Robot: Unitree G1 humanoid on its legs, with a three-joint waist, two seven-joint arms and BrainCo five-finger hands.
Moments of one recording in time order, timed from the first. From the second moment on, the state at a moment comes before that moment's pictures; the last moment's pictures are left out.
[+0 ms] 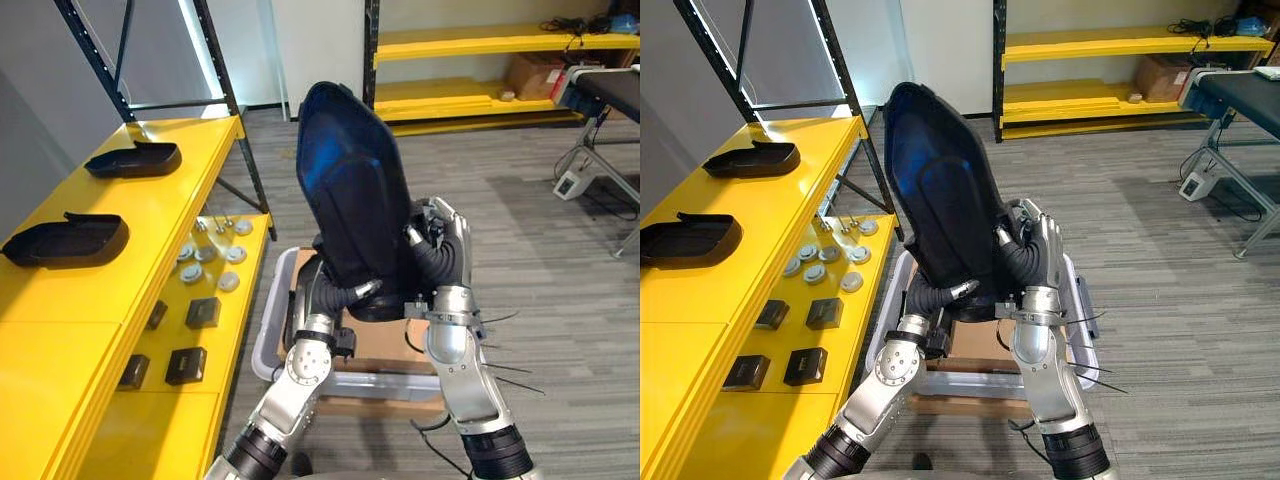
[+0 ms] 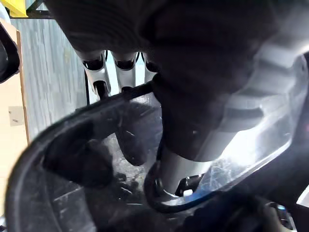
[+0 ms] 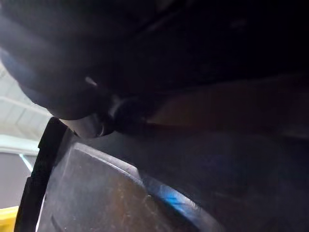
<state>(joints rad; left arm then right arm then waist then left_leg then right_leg) -0.11 0.02 -0.52 0.05 -0.11 -0.10 0.37 -0.07 -0.13 0.25 -0.26 -0.45 -0.04 -0.43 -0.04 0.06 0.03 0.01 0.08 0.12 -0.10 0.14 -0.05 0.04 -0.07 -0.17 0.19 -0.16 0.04</state>
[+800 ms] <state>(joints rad) 0.03 0.01 -0.25 0.05 -0.03 -0.07 0.33 -0.03 -0.17 -0.21 -0.49 0.02 -0.26 -0.30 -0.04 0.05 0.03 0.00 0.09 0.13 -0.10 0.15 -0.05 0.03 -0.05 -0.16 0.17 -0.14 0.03</state>
